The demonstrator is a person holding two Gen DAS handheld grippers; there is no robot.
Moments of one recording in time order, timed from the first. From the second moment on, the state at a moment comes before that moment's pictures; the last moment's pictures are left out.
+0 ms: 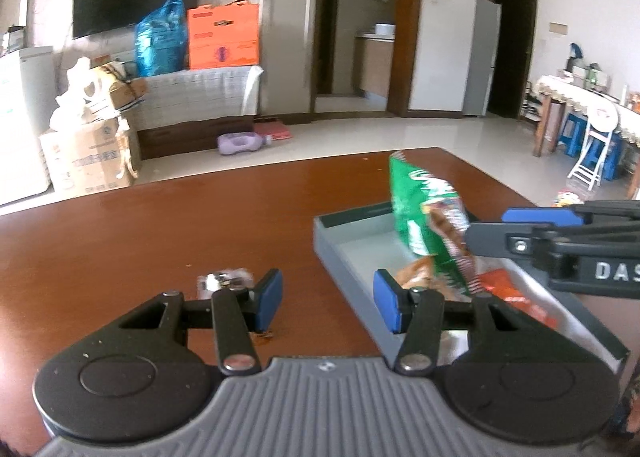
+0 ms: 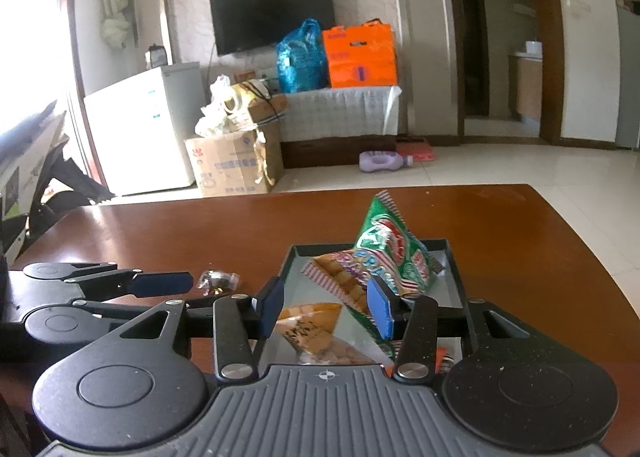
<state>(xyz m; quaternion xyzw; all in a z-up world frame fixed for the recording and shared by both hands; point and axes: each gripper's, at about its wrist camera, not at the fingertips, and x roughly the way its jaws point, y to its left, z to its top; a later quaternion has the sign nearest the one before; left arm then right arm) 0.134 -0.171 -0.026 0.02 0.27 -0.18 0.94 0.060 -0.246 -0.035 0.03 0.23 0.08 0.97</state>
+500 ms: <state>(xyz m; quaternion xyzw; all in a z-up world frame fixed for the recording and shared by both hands) 0.161 -0.135 -0.050 0.05 0.29 -0.11 0.95 0.063 -0.228 -0.041 0.03 0.24 0.10 0.97</state>
